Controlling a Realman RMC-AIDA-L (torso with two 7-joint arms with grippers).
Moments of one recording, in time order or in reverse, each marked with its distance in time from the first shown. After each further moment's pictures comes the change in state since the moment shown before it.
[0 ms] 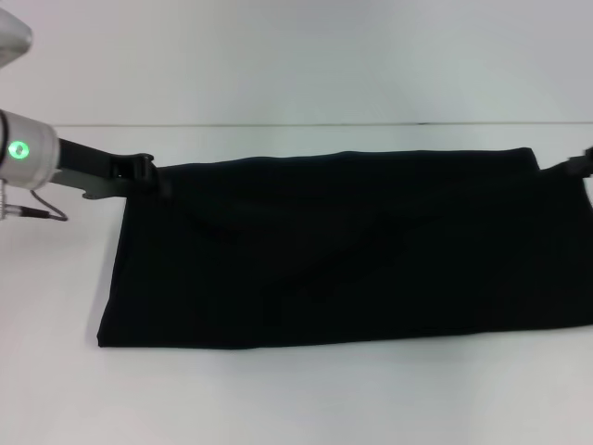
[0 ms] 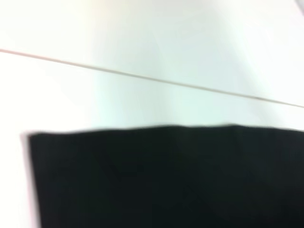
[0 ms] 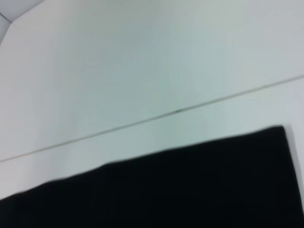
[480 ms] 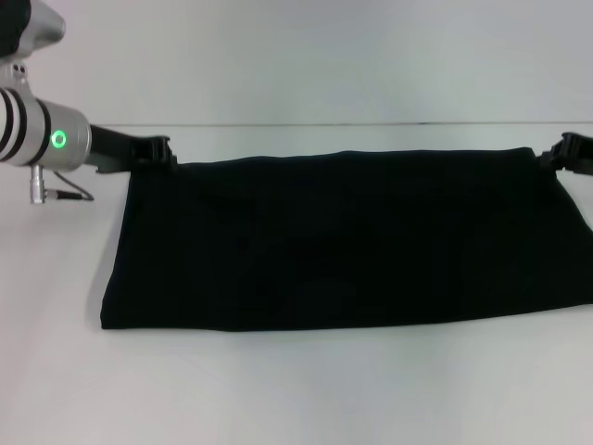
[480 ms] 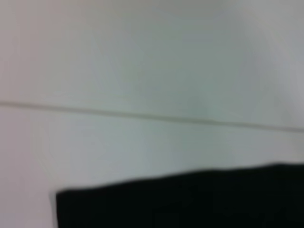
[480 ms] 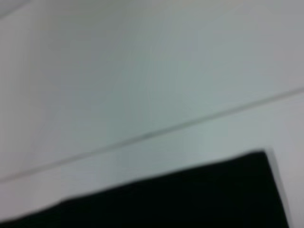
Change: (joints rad) left arm -0.005 -0.052 0.119 0.014 -0.005 -0.224 -0.042; right arm 0.035 0.059 -0.103 0.127 0.017 0.354 0.022
